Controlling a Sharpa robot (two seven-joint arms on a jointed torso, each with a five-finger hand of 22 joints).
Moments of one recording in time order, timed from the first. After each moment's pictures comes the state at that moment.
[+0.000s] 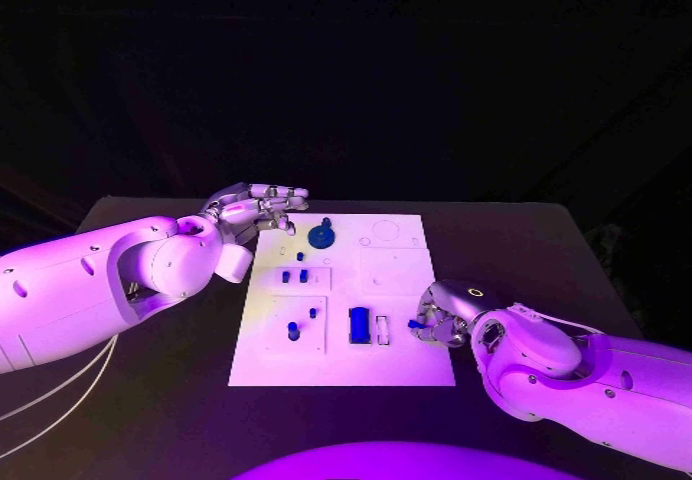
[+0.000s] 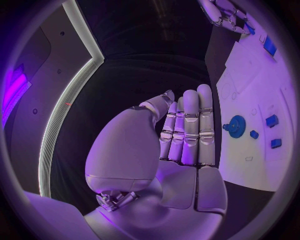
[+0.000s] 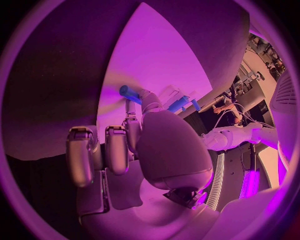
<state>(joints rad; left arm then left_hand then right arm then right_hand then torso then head) 1.17 -0.94 0.00 1.55 0.00 -0.17 0.18 1.39 -0.14 0.45 -0.01 0.05 1.06 0.17 0.09 0.07 1.06 0.10 0.32 0.20 1.17 0.02 0.89 0.51 0.17 1.07 0.11 0.80 0.57 0.97 -0.90 -0.11 1.82 -1.68 -0.35 -0.65 1.46 -0.04 -0.06 0.18 0.52 1.08 0.05 0.29 0.39 1.40 -0.02 1.26 1.45 1.46 -0.08 1.46 1.31 0.03 1.47 0.04 1.52 1.31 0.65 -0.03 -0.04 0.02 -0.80</state>
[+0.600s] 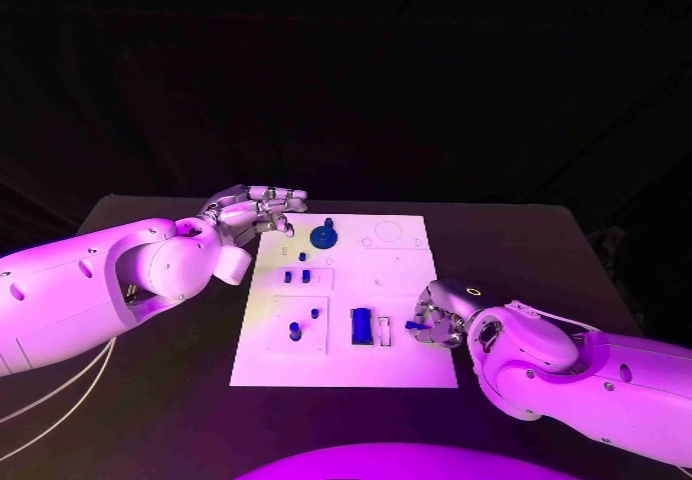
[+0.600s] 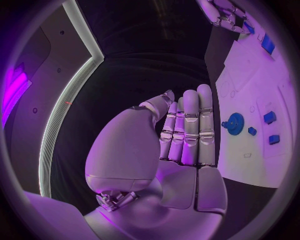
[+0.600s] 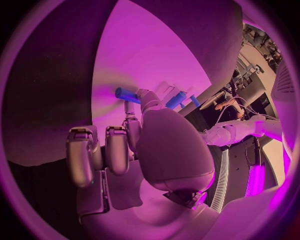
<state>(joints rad) 1.17 -0.94 0.00 1.55 0.00 -0.17 0.18 1.39 -0.14 0.45 -0.01 0.05 1.06 0.18 0.09 0.07 1.06 0.10 0.32 0.20 1.17 0.02 0.89 0.51 0.17 1.07 0.11 0.80 0.57 1.00 -0.90 -0.12 1.85 -1.59 -0.37 -0.69 1.44 -0.06 0.02 0.22 0.56 1.08 0.06 0.29 0.40 1.40 -0.02 1.26 1.39 1.47 -0.08 1.47 1.31 0.02 1.47 0.04 1.53 1.31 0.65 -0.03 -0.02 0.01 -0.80</state>
